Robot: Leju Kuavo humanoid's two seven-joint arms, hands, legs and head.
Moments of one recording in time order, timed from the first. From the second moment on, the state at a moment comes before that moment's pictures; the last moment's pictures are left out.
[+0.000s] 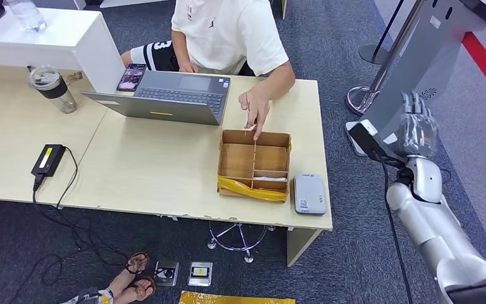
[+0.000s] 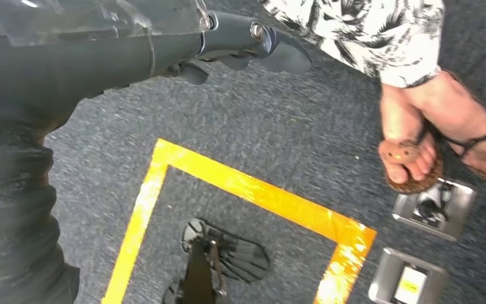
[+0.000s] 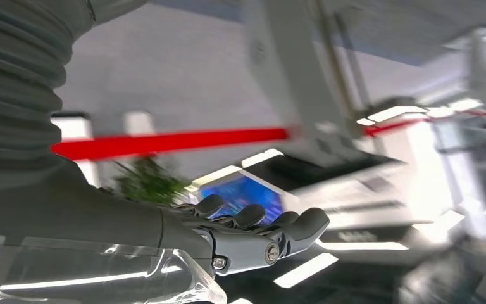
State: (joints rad) left arm -0.14 0.14 -0.54 -0.19 0.74 0.48 -0.13; right arm -0.71 -0.36 0.30 -0.64 1.08 -0.58 -0.06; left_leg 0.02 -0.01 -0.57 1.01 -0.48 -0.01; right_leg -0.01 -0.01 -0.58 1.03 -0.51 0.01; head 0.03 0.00
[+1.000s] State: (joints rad) left arm -0.15 0.16 -0.56 -0.19 0.74 0.45 -0.09; right arm -0.16 -0.23 0.01 -0.29 0.65 -0.35 0.10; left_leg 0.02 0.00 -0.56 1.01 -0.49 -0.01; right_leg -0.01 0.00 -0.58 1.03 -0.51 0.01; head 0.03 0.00
